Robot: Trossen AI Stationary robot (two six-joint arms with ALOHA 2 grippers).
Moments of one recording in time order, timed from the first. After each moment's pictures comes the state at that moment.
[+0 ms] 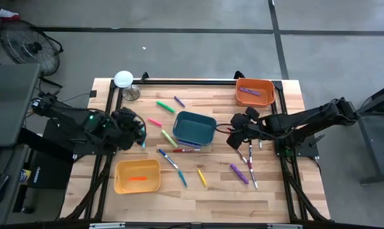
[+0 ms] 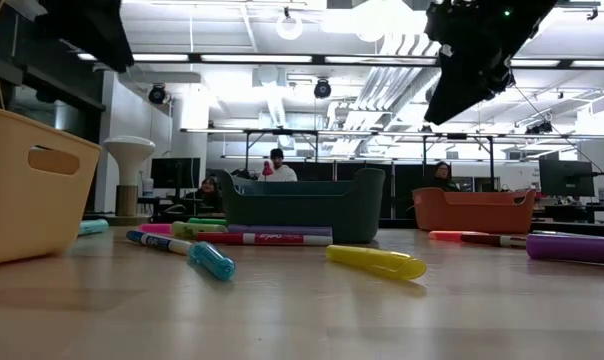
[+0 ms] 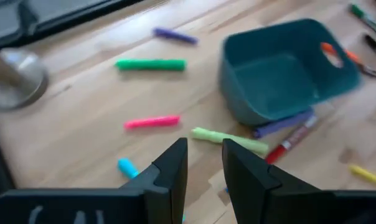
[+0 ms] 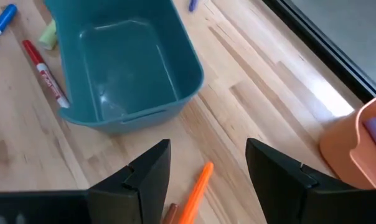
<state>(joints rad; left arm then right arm) -0.37 0.98 1.03 -1.23 -0.68 -1.28 0.16 1.22 0.88 -0.68 0.55 0.58</state>
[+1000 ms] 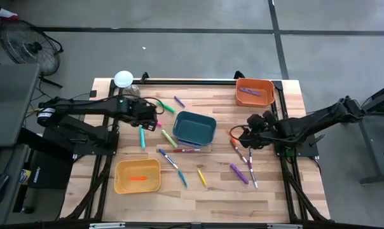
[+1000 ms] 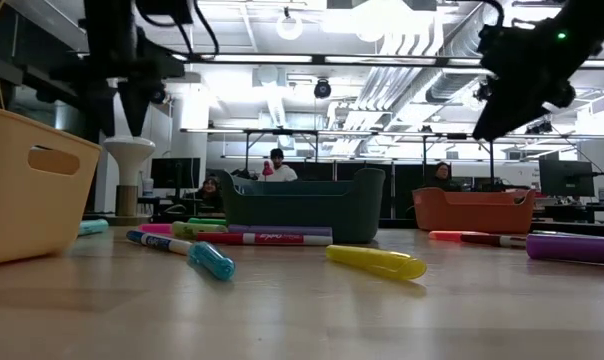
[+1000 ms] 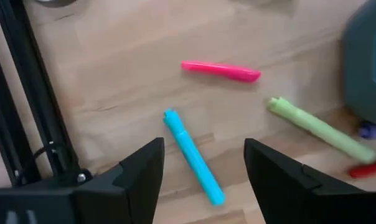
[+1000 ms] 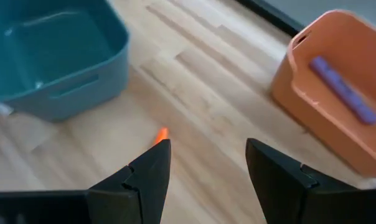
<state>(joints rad) 0.13 1.24 1.03 -1.24 -0.28 -1.13 0.28 1.02 0.67 -0.83 0.73 0.92</state>
